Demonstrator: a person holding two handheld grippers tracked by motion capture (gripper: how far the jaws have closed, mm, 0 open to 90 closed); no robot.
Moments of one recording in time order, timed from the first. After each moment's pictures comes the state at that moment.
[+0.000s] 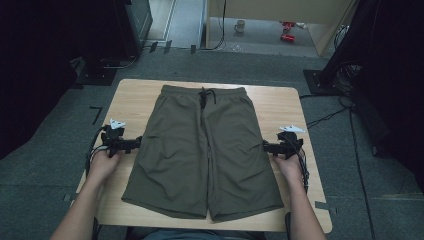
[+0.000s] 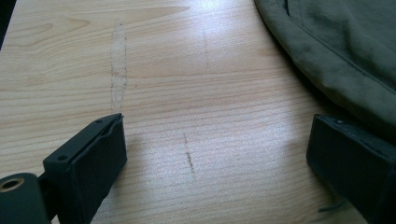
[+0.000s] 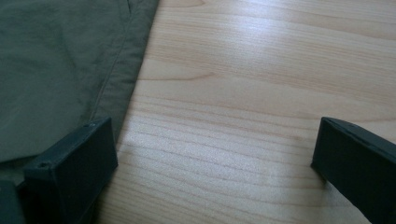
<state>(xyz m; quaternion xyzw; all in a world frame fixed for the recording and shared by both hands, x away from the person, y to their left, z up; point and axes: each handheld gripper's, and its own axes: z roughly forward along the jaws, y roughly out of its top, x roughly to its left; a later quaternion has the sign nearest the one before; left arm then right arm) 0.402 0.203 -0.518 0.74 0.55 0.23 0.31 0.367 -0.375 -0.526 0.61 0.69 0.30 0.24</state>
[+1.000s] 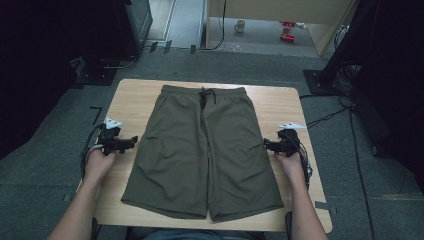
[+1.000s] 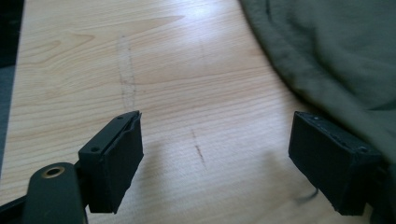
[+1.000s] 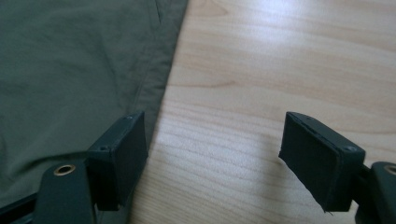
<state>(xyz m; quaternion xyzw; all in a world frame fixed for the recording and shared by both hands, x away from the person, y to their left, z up) 0.396 0.218 -0.500 0.77 0.51 0.21 0.32 0.368 -0.373 -0.508 0.60 0.71 0.31 0.21</state>
